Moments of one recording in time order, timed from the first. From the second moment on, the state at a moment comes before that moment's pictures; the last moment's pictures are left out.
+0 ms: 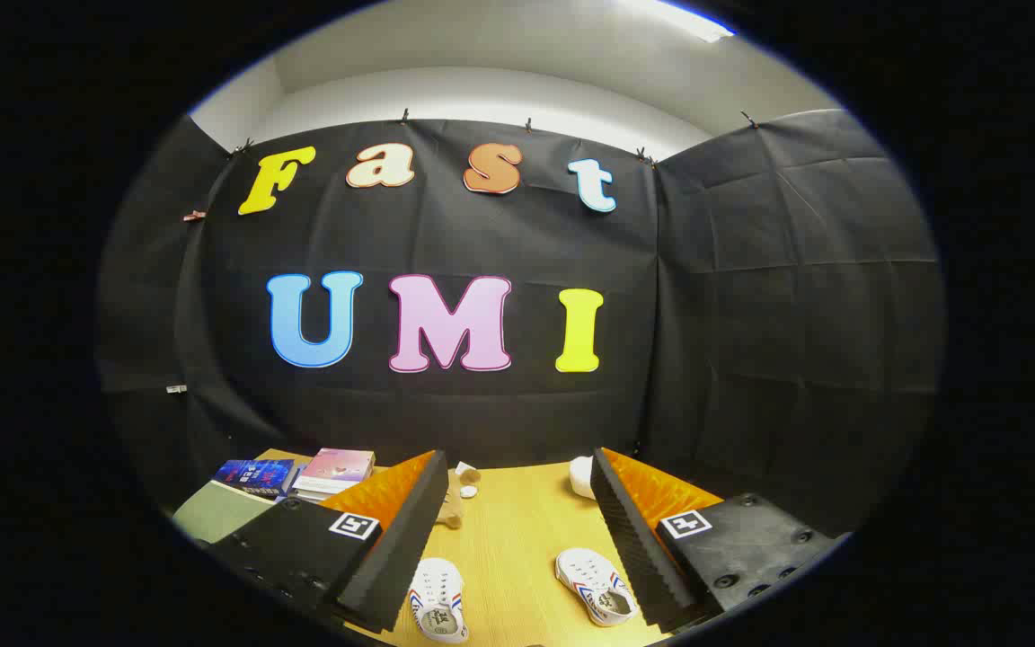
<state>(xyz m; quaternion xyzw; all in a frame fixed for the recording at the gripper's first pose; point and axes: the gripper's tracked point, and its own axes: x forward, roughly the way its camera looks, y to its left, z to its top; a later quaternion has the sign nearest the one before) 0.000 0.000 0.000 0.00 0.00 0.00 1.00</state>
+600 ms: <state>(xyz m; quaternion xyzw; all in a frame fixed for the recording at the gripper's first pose) 0.002 0.016 -0.008 0.00 0.01 0.01 1.00</state>
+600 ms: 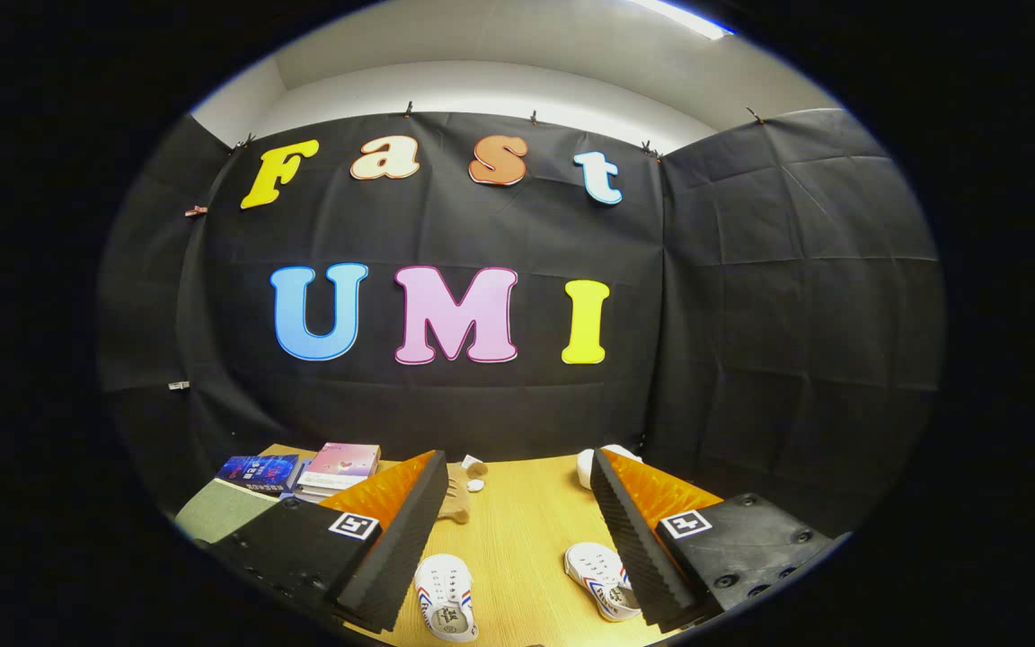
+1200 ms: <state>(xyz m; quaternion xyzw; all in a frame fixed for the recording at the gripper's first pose) 0.020 0.034 -0.040 0.03 0.06 0.06 1.00</state>
